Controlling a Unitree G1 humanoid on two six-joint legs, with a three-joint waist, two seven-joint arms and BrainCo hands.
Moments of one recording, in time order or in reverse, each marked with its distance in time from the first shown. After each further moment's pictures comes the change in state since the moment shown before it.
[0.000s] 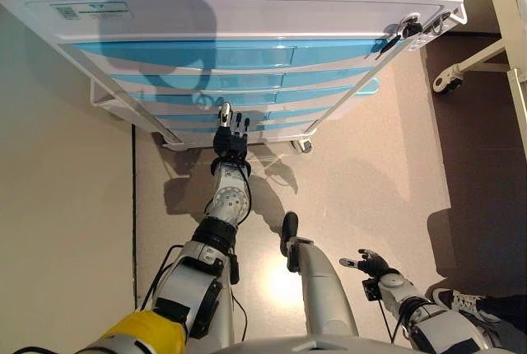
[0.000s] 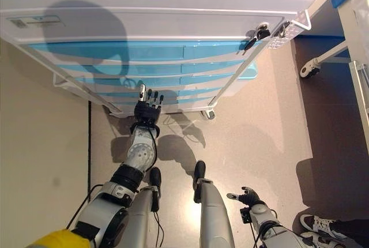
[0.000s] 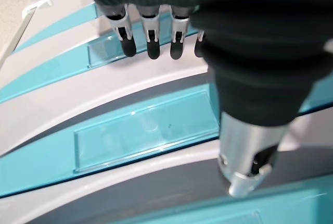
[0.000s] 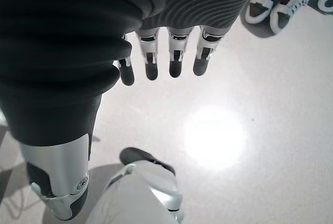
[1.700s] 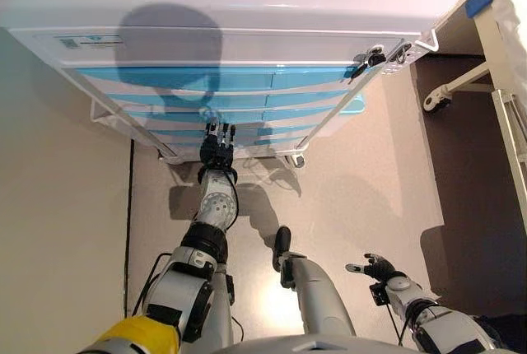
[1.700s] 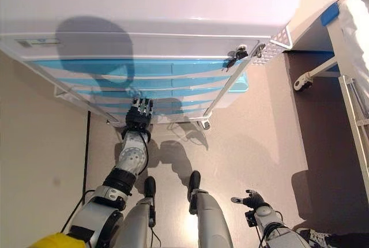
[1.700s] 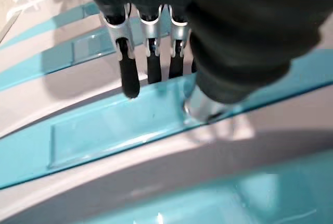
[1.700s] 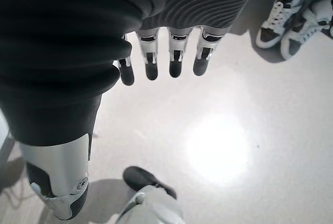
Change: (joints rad) left arm 0.042 0.045 0.070 0.026 0.004 0.026 0.041; right arm 0.007 -0.031 0.007 0.019 -0.060 0.004 0.013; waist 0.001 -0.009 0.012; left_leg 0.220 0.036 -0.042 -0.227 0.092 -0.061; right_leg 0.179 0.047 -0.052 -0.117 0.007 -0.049
